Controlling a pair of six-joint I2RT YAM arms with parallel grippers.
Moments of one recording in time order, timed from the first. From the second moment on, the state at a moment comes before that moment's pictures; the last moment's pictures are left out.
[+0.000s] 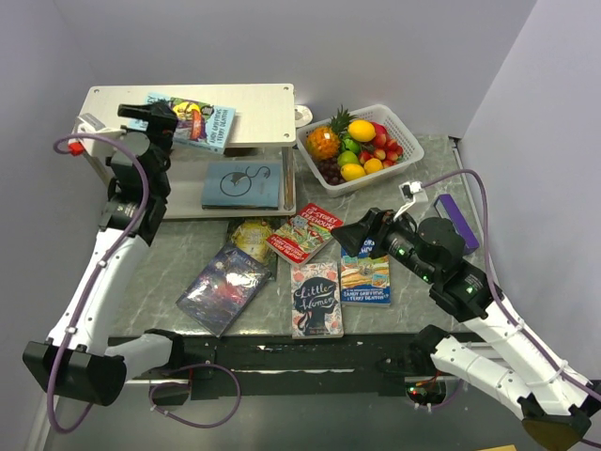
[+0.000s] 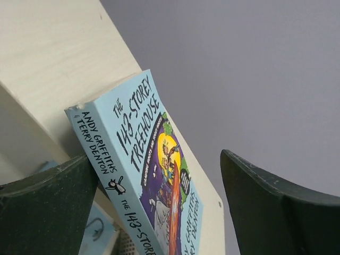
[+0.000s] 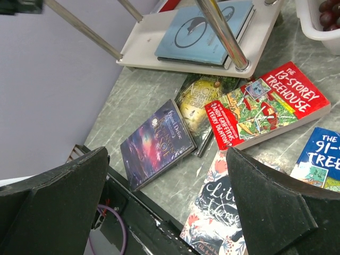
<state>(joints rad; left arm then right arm) -0.21 1.13 1.21 -0.03 -0.57 -1.04 0.68 0.70 0.87 -0.35 -0.01 0.62</state>
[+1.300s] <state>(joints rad) -0.21 1.11 1.44 -0.33 -0.18 -0.76 0.68 0.74 0.87 -0.35 -0.01 0.62</state>
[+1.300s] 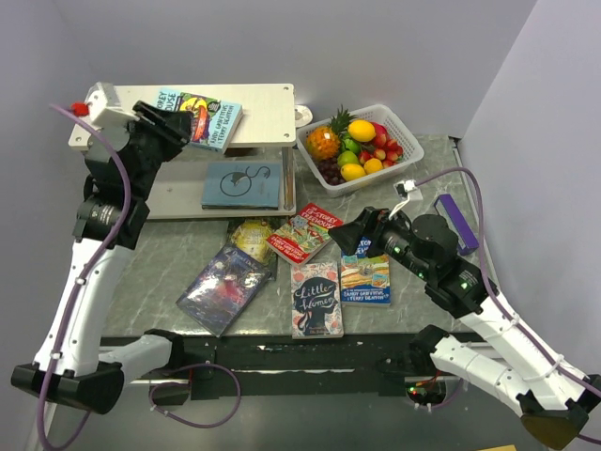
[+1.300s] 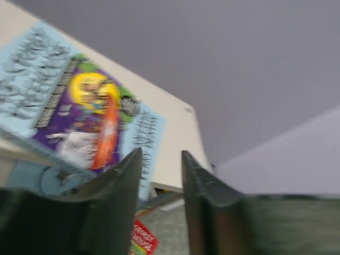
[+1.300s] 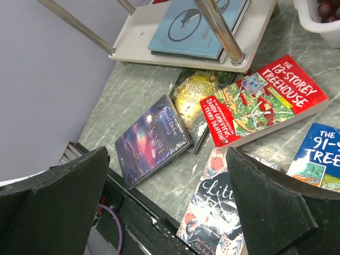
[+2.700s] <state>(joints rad) -0.33 1.07 1.22 -0.30 -0.11 -0.70 0.68 0.71 0.85 -0.35 0.00 0.62</state>
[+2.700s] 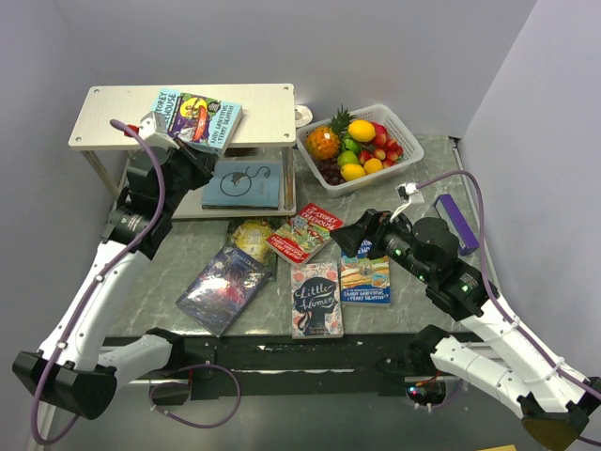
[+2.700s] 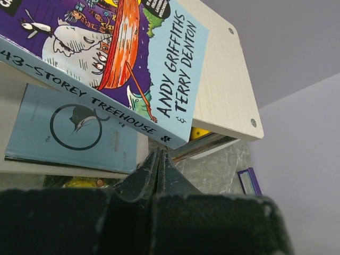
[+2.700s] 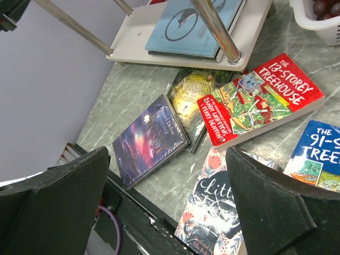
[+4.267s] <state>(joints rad) -0.74 0.93 0.77 -0.09 0.00 -0.85 0.66 0.74 0.60 -0.40 0.07 0.64</state>
